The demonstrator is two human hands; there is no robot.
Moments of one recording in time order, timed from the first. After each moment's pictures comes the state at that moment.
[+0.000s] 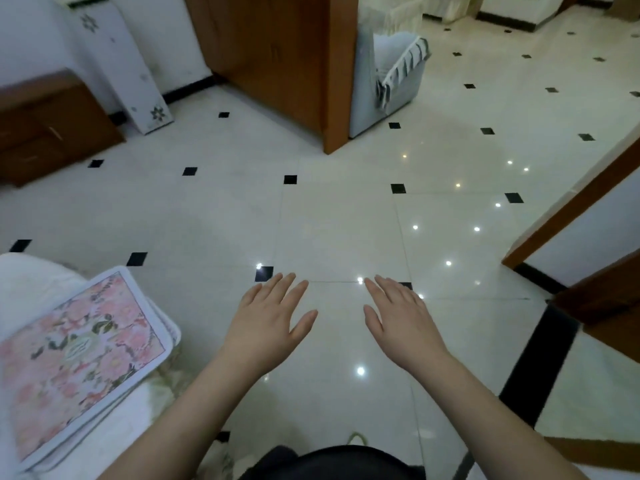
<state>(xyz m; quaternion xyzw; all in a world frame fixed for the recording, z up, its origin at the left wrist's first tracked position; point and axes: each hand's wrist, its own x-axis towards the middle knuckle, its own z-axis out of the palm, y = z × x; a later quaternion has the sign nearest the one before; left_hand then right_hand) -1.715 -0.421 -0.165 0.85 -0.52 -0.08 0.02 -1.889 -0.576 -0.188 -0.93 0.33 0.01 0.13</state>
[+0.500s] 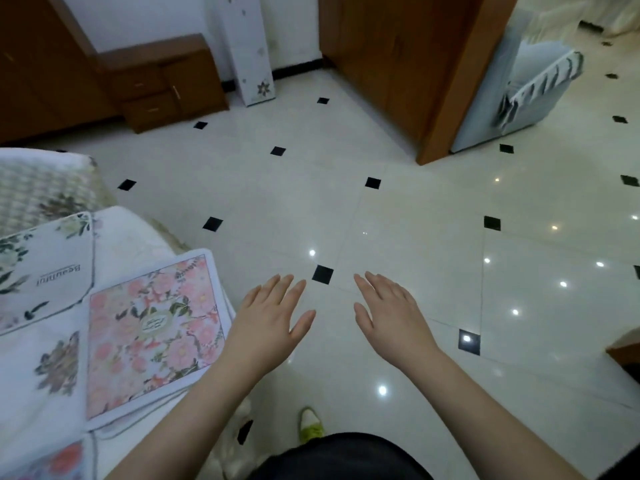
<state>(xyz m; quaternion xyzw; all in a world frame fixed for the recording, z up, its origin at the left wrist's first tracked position) -1.578 -0.379 -0.189 0.93 -0.35 -0.10 0.05 -1.682 -0.575 -0.204 -0.98 0.16 0.04 0.14</state>
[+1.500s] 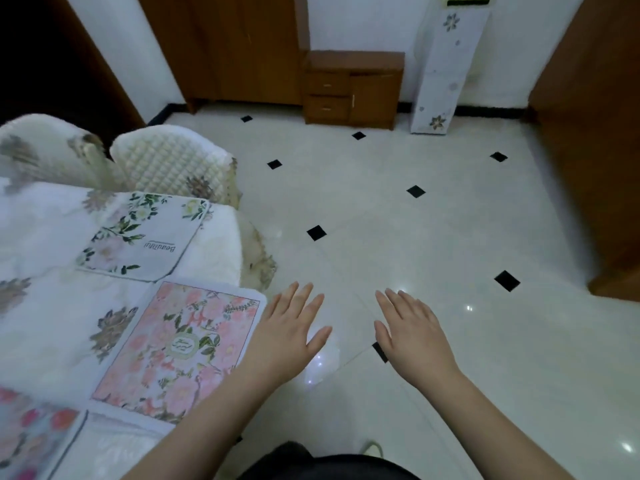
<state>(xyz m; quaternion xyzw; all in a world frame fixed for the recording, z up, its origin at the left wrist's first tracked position) -1.405 -0.442 -0.197 0.99 -0.08 -0.08 0.03 -1.385 -0.672 -0.209 -0.99 -0.13 0.03 0.08</state>
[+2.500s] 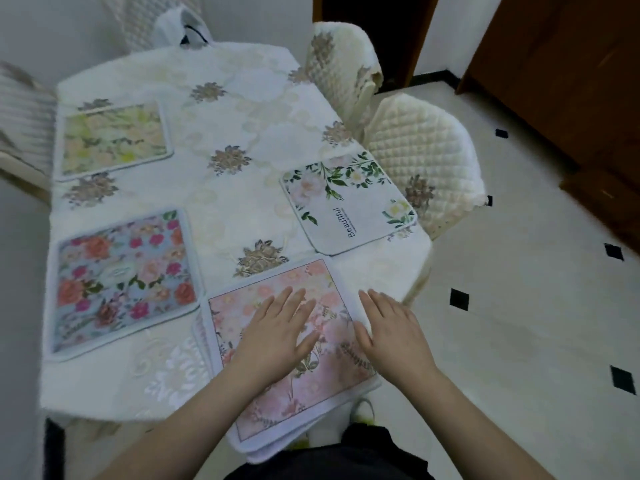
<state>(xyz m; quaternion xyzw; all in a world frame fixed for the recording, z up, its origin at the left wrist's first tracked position) -1.422 -0.246 -0.256 0.93 0.34 -0.08 0.11 -1.229 -0.360 -0.233 -0.81 -0.57 0.10 0.02</state>
